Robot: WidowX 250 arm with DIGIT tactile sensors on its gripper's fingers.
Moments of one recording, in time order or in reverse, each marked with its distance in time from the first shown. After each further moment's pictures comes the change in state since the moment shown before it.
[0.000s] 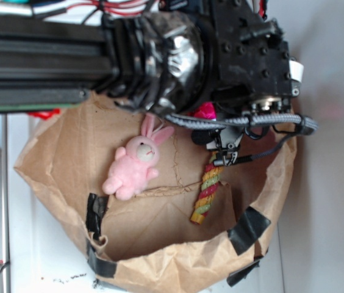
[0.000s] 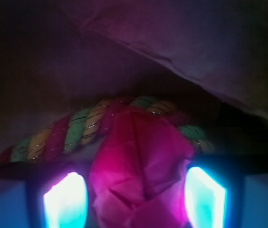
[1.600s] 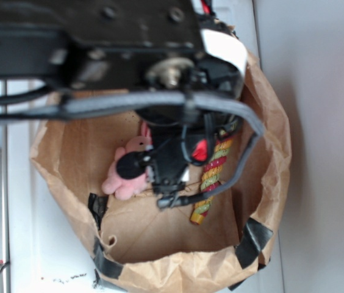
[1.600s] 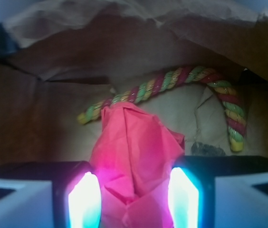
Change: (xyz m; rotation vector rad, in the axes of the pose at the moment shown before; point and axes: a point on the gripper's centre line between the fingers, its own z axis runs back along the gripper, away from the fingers) arm -0.048 -0.027 0.118 -0.234 -0.076 -0.026
